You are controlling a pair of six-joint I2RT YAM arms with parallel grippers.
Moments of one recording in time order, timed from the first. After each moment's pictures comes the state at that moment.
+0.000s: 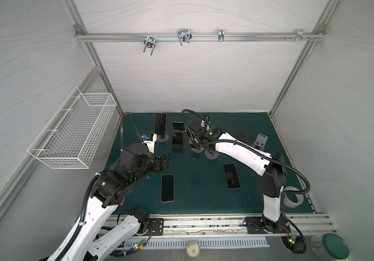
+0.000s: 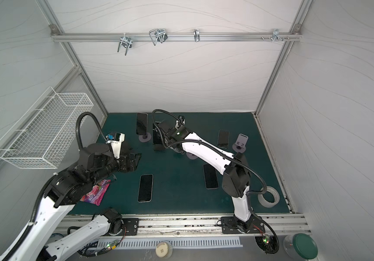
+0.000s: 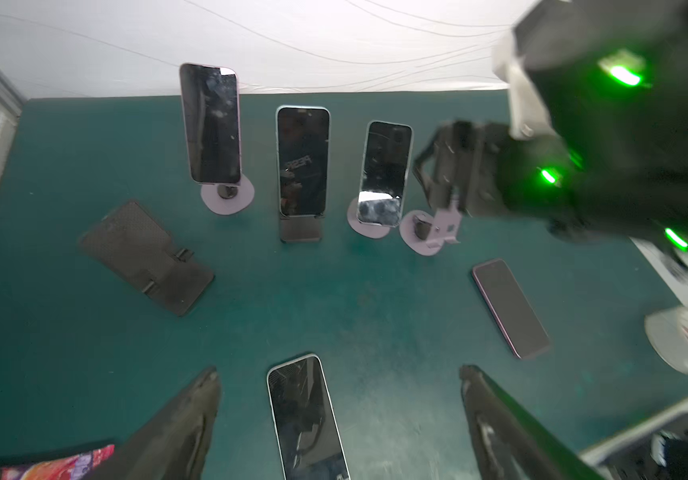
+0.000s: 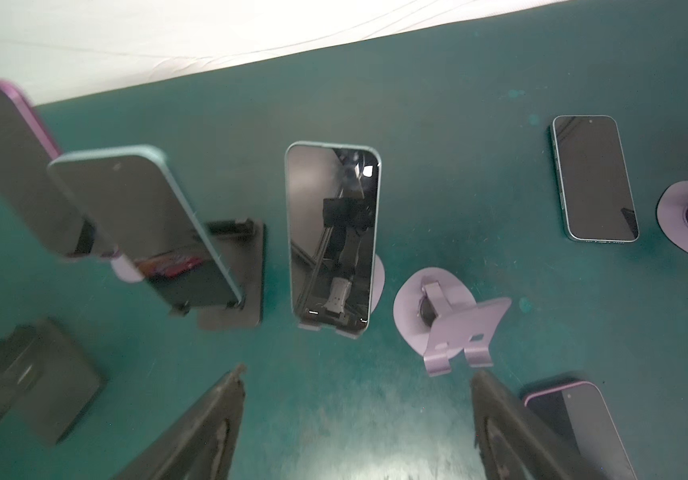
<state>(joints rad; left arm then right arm) -0.53 0.70 1.10 -0.97 -0.12 -0.29 0.94 1.96 1.89 -0.96 0.59 0.91</state>
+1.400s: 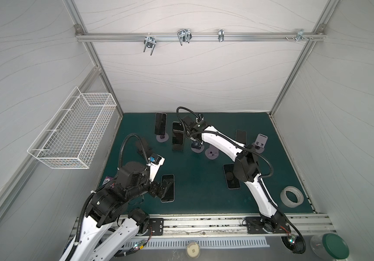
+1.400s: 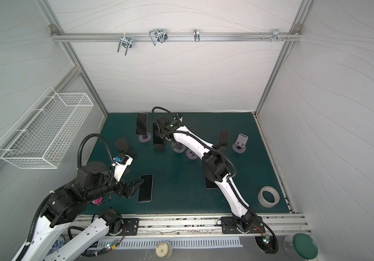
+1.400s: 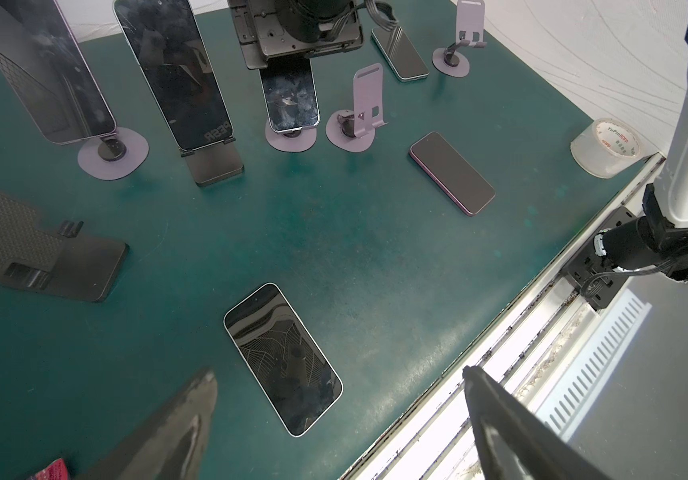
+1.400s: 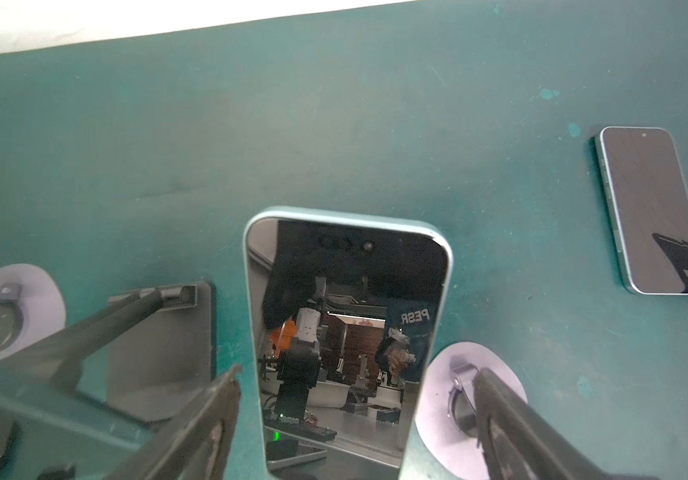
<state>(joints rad) -0.53 0.55 0.94 -1.07 0.16 -0.06 0.84 2.36 2.26 -1.03 0.59 0.85</state>
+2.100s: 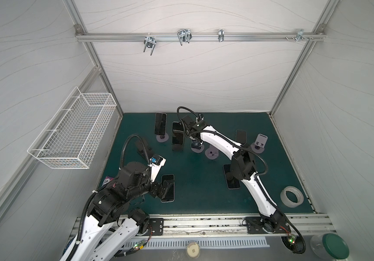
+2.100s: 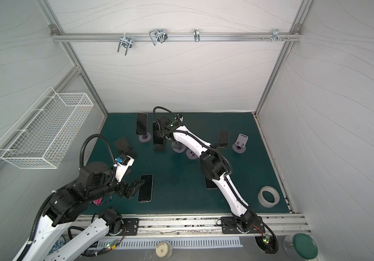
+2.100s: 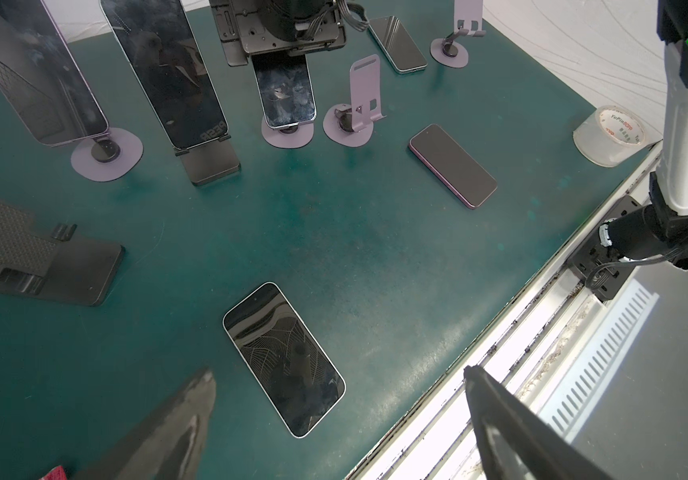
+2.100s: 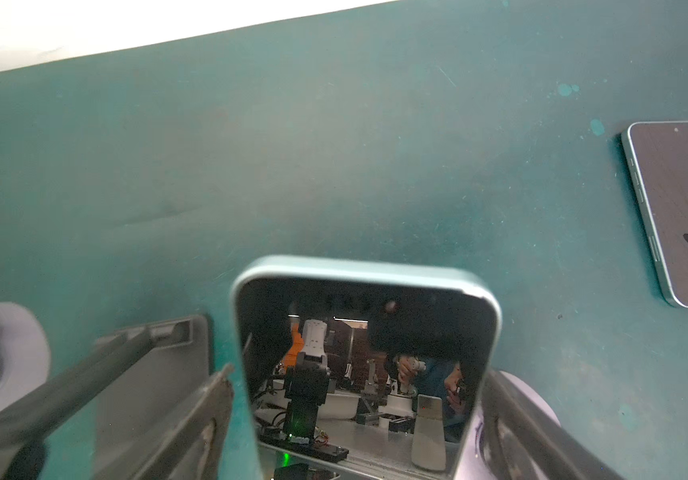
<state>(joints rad) -0.53 0.55 0.92 -1.06 0.17 -0.03 0.82 2.43 2.32 -1.01 0.59 0.87</state>
